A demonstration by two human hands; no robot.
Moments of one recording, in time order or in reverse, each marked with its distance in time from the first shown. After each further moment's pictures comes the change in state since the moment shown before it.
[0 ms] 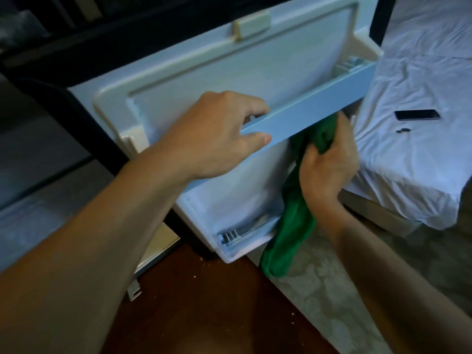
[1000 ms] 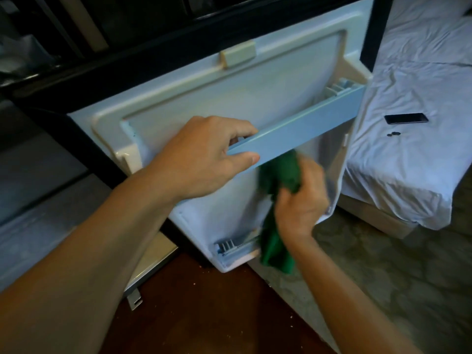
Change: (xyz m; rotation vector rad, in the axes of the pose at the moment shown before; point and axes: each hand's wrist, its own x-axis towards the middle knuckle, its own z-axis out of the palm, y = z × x) left_hand -0.015 0.005 -0.004 -0.058 -0.025 0.002; right_hand -0.059 -0.004 -0.013 0.114 -0.080 -0.048
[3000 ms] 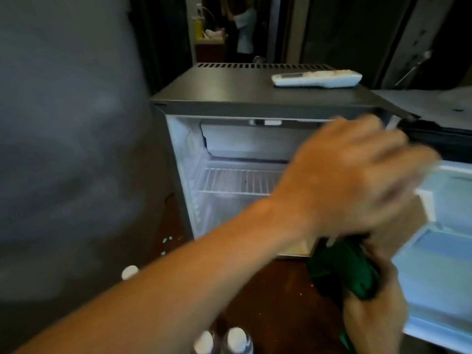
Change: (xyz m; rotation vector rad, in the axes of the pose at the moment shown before) left_hand -0.202 -0.016 -0.123 0.384 0.766 -0.006; right_hand -0.152 -0.130 0.000 0.279 -0.702 0.030
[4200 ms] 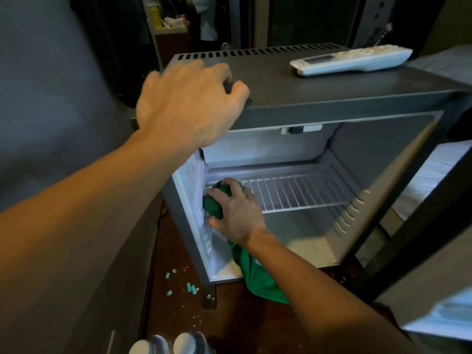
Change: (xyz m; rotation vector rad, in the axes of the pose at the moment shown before) left_hand -0.014 -0.214 -0.062 0.571 -0.411 -0.545; right_hand 0.053 -0.081 0.281 -0.662 -0.806 -0.489
